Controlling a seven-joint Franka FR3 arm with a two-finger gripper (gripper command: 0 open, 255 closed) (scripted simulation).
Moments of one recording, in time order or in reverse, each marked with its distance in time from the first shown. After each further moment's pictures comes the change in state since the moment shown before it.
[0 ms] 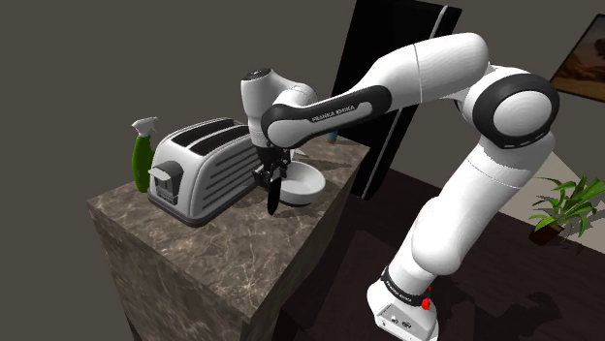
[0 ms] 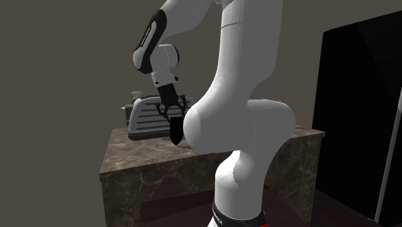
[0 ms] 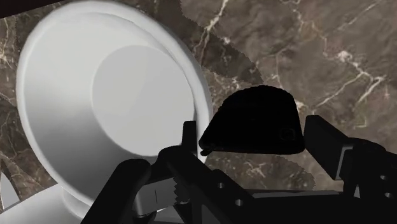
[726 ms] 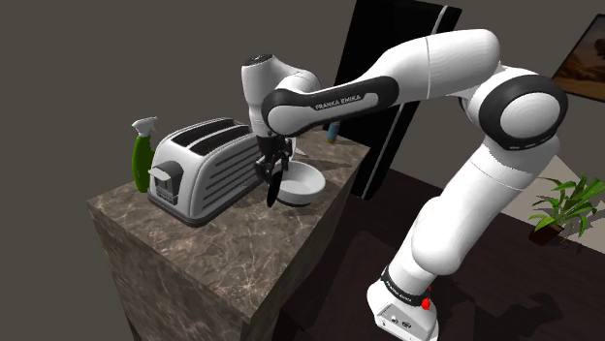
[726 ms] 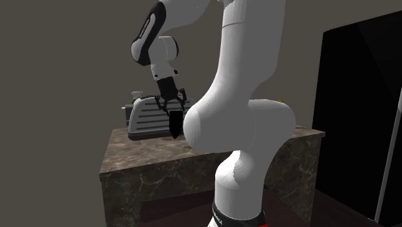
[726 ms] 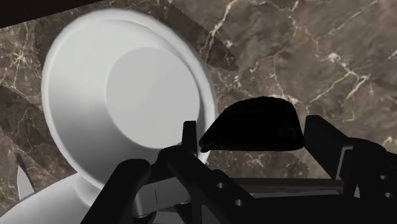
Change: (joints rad) arm 0.002 -0.028 0.001 0.050 0.014 -0.078 -0.020
